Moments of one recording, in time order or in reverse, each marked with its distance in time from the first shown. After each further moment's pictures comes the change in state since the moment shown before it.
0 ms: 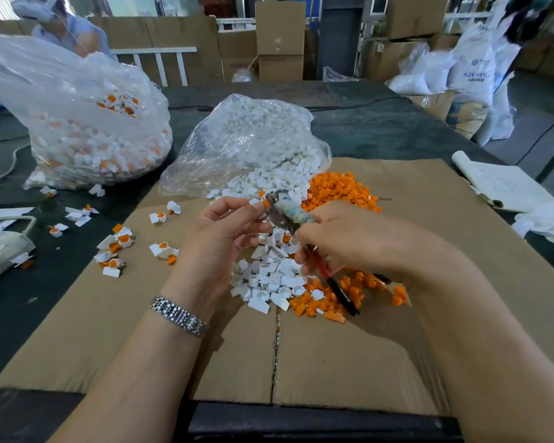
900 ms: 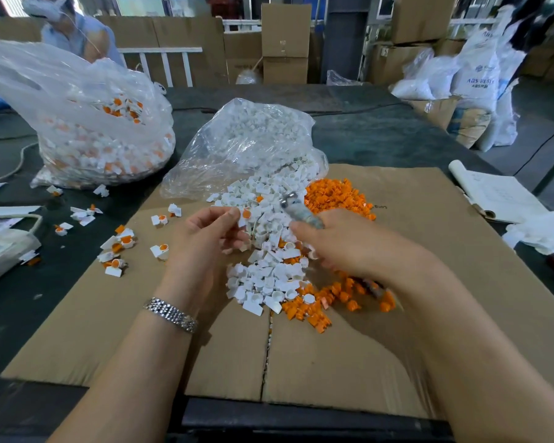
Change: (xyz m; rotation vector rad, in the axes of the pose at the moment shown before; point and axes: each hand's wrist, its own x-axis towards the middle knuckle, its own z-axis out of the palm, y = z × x) left_hand 0.005 -0.006 -0.014 0.168 0.181 0.043; right_hand 0.011 0.014 -0.007 -0.191 0.143 0.042
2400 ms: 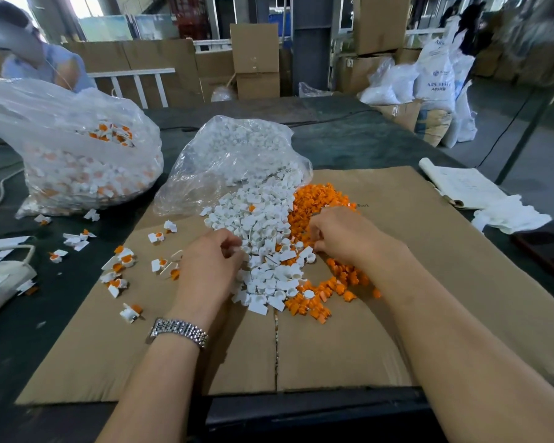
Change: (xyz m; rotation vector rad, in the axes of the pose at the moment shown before) left_hand -0.012 -0.004 -0.006 0.931 0.013 0.258; right_hand 0.039 0.040 0.008 -0.574 0.204 -0.141
